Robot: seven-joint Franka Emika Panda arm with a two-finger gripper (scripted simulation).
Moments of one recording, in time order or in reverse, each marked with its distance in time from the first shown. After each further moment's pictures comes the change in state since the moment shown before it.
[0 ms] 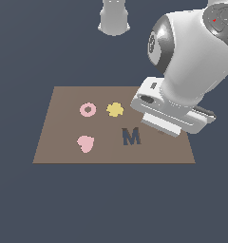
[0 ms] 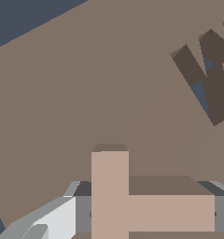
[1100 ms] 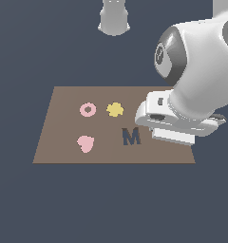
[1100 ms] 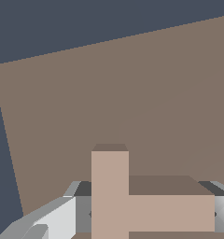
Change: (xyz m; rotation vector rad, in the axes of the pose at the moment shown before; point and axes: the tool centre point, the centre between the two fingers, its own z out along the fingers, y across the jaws) arm 0.019 -0.027 0.003 0.000 0.000 -0.273
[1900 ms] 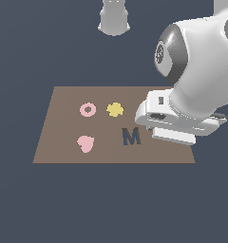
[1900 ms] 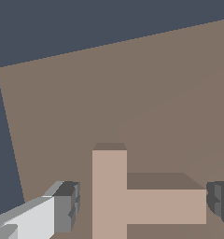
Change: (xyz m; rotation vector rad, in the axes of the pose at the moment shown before) arm 0.000 0.000 -0.004 0.000 0.001 0.000
